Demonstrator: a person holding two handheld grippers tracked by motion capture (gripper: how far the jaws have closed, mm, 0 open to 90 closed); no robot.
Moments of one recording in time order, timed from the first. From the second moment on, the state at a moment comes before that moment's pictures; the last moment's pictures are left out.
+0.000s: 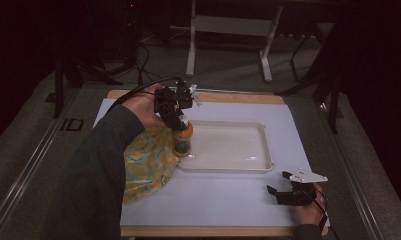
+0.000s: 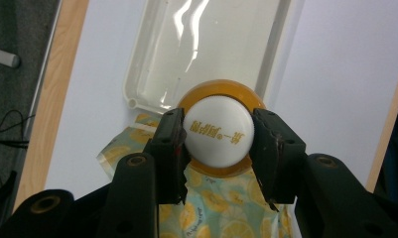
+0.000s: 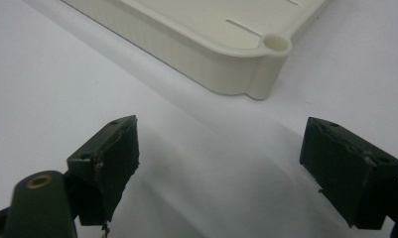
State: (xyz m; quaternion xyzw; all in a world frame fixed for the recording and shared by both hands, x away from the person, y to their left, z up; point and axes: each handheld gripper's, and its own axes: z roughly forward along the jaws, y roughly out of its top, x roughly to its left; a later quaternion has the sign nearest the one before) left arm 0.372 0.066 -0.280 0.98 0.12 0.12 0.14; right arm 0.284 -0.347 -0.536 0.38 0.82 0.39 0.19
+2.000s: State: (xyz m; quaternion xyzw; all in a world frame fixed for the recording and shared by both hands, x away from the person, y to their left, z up) left arm 0.378 0.035 -0.315 0.98 0.11 0.11 0.11; right arm 0.284 -0.348 -0.536 0.38 0.82 0.39 0.19
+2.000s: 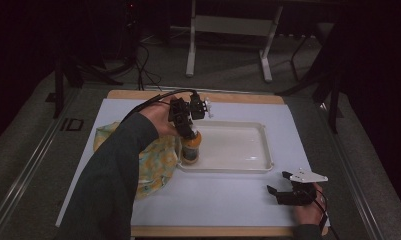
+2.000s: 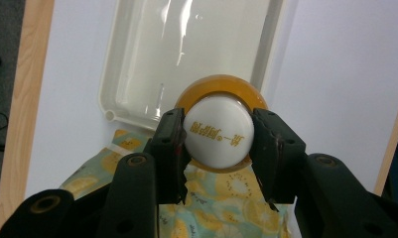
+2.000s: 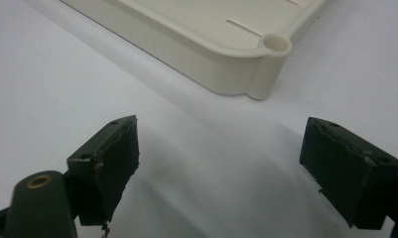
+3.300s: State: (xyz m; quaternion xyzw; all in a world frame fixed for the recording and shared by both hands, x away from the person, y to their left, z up) left arm 0.381 0.031 -0.340 0.99 0.11 0.09 0.09; right arm 0.284 -0.348 -0.536 0.38 0.82 0.39 0.19
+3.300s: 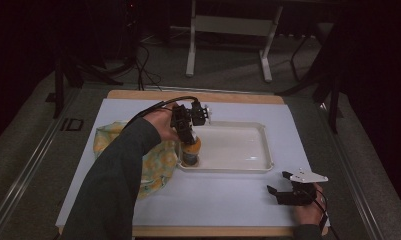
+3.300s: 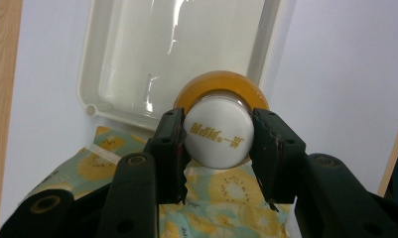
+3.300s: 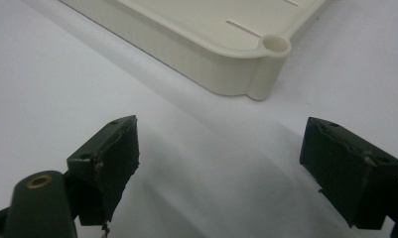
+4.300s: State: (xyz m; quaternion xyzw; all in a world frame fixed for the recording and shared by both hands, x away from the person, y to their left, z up) left arm 0.384 0.023 -0.353 0.98 0.12 0.09 0.09; right arm 0.284 -0.348 -0.536 0.38 0.82 0.39 0.19
